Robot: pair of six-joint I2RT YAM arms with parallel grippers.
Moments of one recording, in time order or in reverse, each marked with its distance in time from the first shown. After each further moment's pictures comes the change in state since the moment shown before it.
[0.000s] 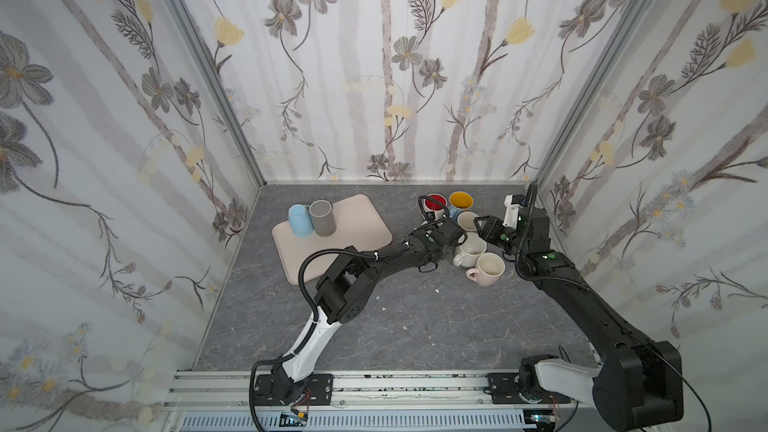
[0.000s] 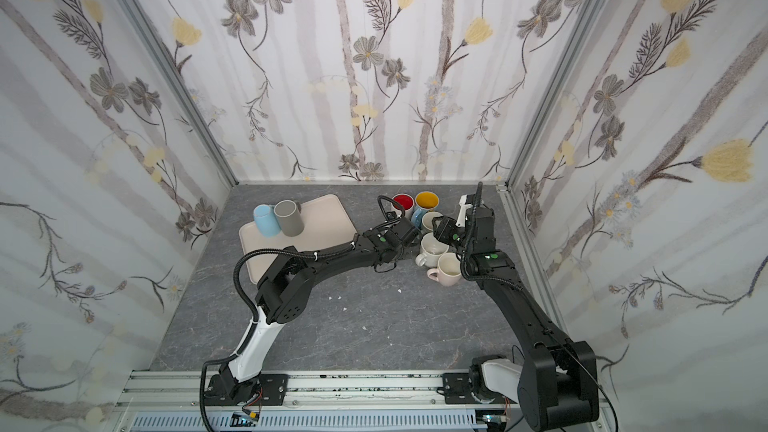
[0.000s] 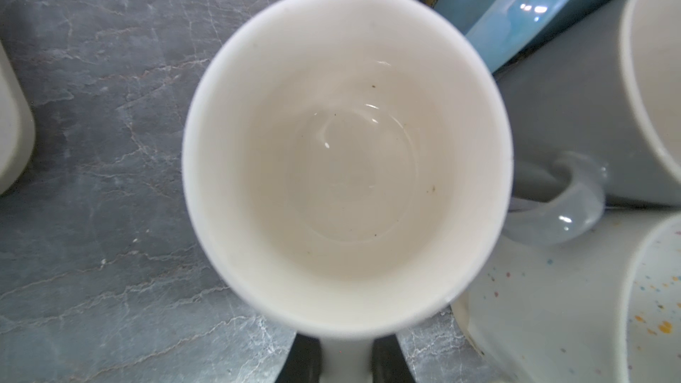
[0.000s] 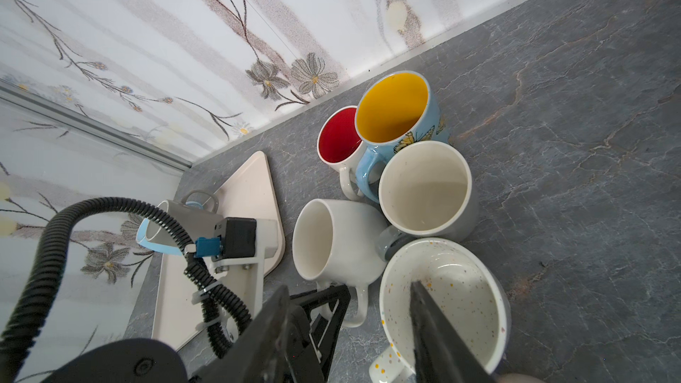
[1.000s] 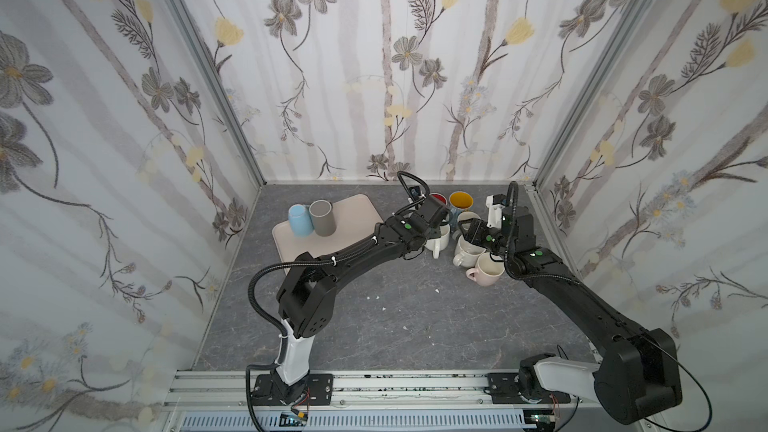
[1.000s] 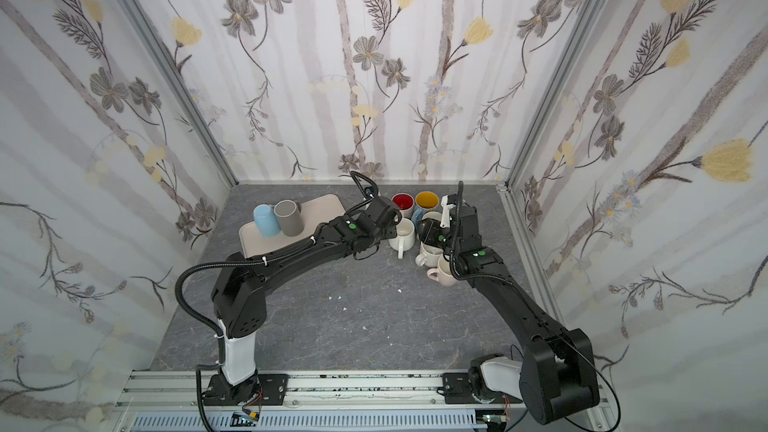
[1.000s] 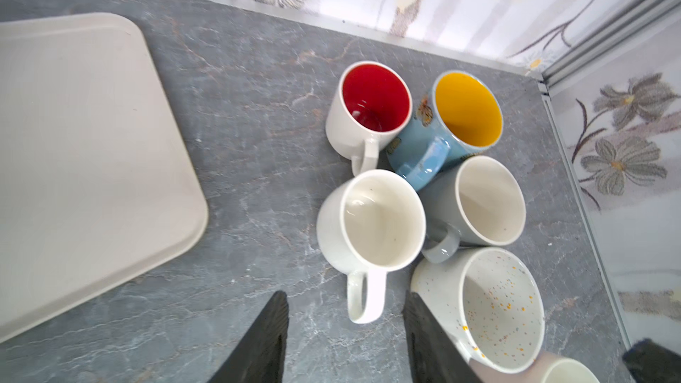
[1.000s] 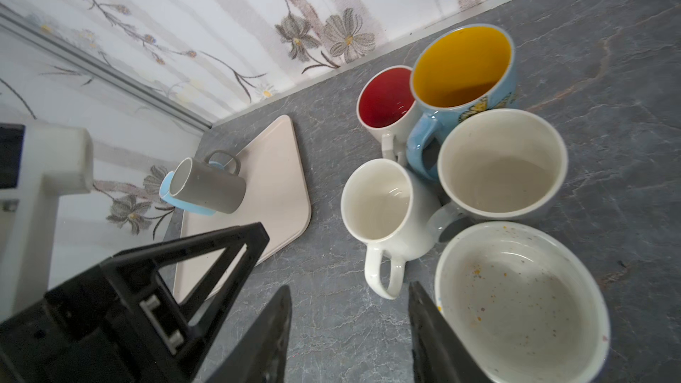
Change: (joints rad) left arm 0.072 -0.349 -0.167 0.011 -0.072 0.085; right arm 0.154 0.061 0.048 -0.012 0.008 -0.003
